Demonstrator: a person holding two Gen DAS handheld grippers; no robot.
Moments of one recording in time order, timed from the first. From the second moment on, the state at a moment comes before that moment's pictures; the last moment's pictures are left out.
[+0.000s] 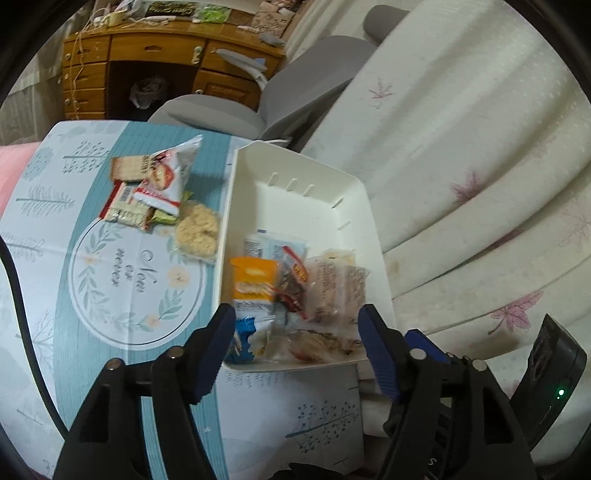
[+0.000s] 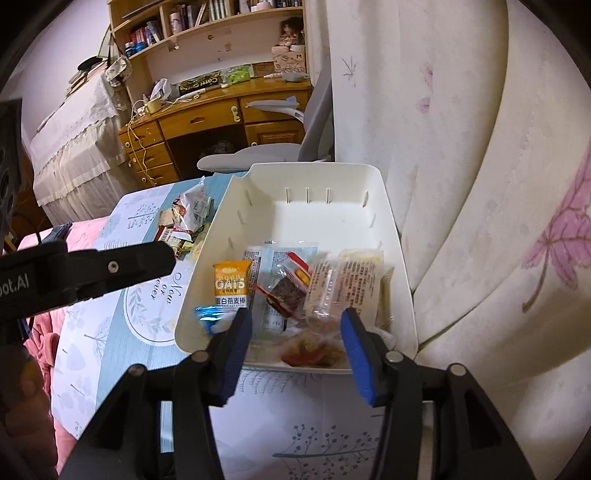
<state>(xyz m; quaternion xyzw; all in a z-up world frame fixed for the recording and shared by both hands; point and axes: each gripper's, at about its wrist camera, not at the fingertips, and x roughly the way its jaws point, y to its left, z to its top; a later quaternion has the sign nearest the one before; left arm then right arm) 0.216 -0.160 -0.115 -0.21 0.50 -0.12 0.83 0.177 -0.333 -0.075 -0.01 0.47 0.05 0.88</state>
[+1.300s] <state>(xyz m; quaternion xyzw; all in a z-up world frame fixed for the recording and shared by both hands) 0.214 0.056 -0.126 -0.09 0.56 -0.13 0.82 0.155 -0.197 -0.121 0.32 0.53 -0.09 0.78</state>
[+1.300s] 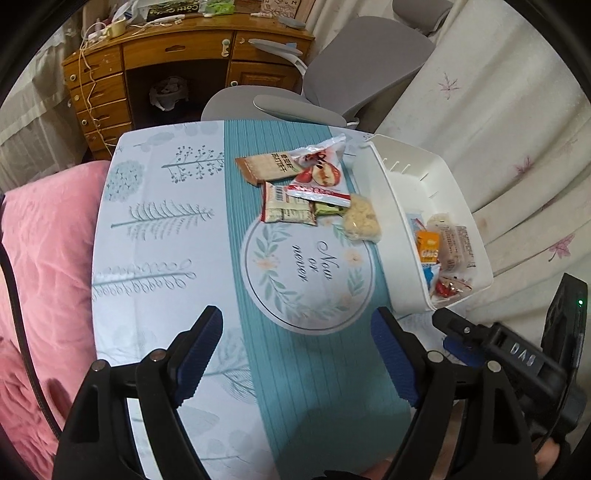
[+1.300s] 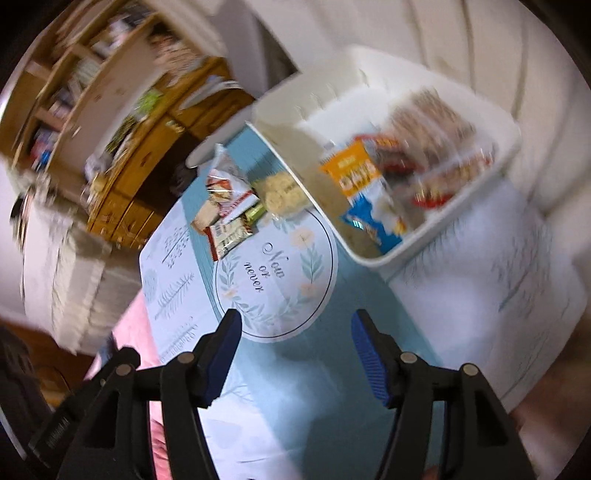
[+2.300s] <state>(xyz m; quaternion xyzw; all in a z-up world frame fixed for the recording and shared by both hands) 0.404 0.009 -0.181 -0.04 0.56 -0.22 0.80 0.282 -0.215 -0.198 0.63 0.44 -0.27 0.58</state>
